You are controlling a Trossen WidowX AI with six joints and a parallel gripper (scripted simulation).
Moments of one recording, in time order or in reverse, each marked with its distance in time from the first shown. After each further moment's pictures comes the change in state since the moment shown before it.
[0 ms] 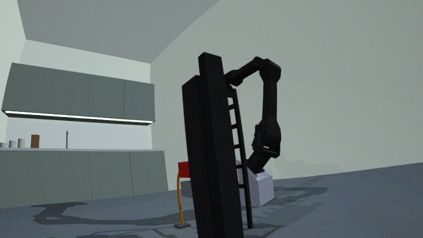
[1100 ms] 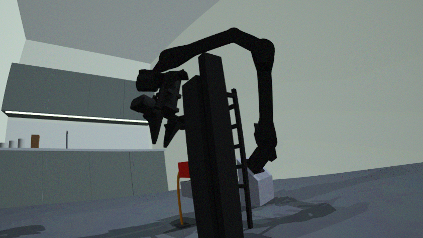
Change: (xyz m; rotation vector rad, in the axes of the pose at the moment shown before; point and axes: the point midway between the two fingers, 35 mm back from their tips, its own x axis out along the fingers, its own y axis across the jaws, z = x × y) arm 0.138 0.429 0.071 1.418 1.536 0.060
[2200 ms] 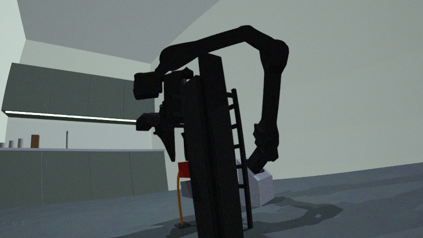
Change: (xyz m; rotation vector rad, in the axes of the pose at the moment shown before) arm 0.038 -0.004 -0.071 0.262 0.030 -0.236
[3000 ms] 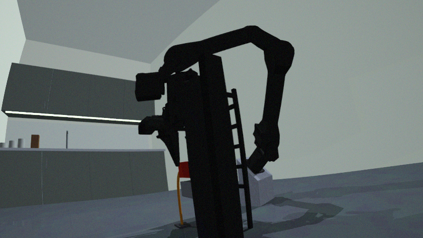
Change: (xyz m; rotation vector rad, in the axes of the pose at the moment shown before) arm 0.011 -0.001 -0.016 0.000 0.002 -0.002
